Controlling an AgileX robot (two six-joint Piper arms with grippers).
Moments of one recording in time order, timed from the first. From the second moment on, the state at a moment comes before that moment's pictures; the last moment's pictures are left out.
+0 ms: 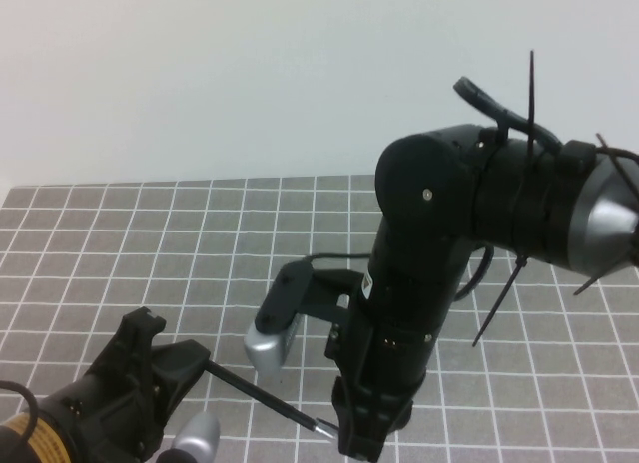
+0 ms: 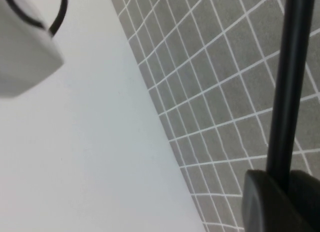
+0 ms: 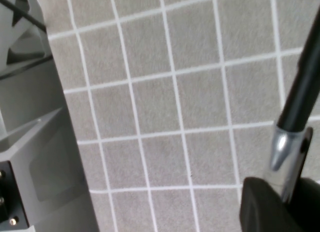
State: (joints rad) right arm 0.81 1.90 -1.52 0.35 1.22 -0.64; left arm -0.57 0.99 -0.35 0.25 -0.14 1.36
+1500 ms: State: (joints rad) right arm 0.81 1.96 -1.65 0.35 1.22 -0.60; left arm -0.60 1.00 -0.35 0.26 -0.20 1.27
